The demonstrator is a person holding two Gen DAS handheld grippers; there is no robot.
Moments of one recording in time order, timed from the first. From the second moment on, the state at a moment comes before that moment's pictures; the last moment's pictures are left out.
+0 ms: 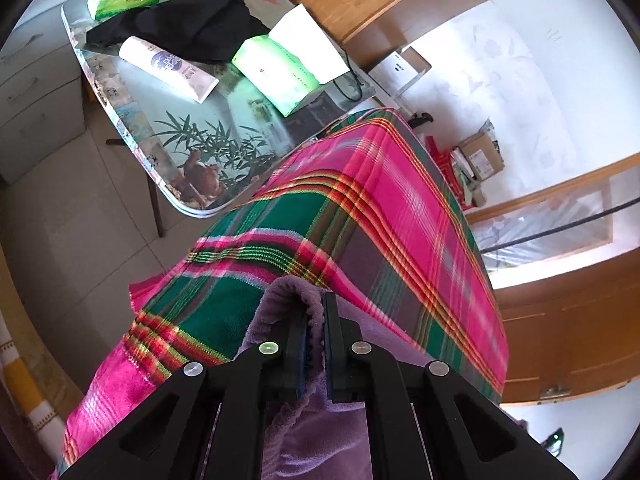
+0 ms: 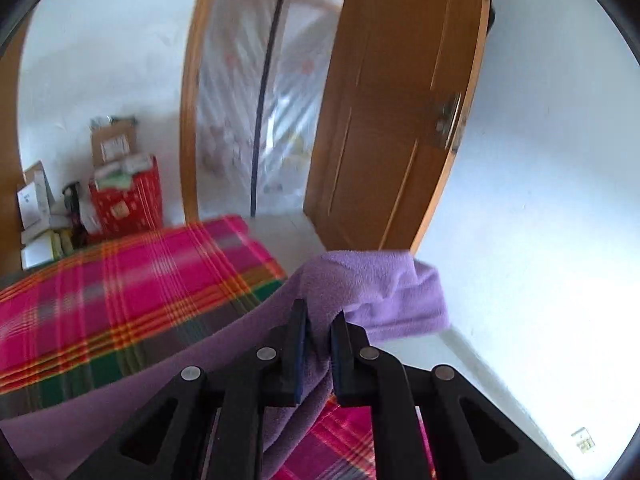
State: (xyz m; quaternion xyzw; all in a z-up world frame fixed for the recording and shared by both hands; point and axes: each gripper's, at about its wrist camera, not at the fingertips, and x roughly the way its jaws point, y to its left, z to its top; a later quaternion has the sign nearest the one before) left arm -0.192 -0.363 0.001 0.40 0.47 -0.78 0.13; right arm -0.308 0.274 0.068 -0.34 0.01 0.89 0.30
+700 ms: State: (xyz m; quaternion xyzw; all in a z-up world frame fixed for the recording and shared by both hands) left arm -0.182 -0.363 0.012 0.39 0.48 -0.78 0.13; right arm -0.291 0.277 0.039 -0.39 0.03 0.89 0.23
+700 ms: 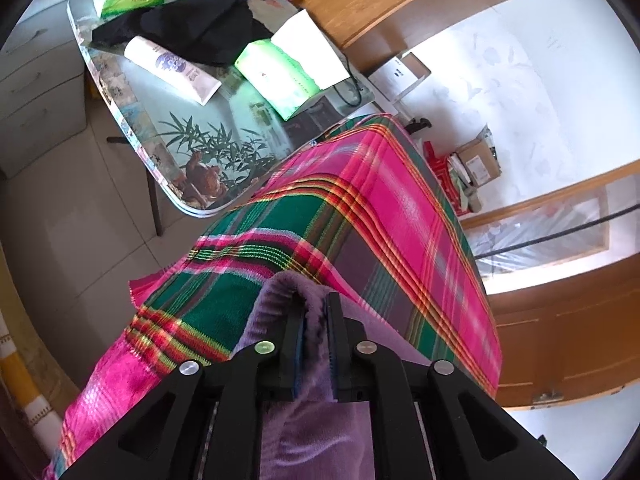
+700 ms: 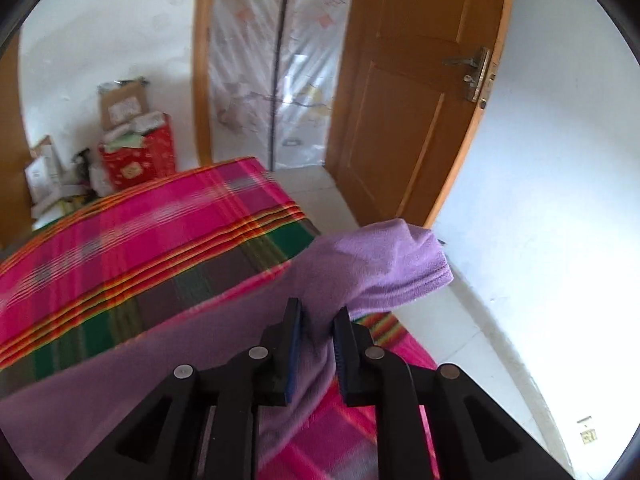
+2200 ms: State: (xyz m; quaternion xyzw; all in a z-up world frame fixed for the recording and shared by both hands) left arm -0.061 -0.291 0.014 0.46 0.42 -0.78 0.06; right arm -0.157 -0.029 0.001 -0.47 -0.10 0.81 -0.33
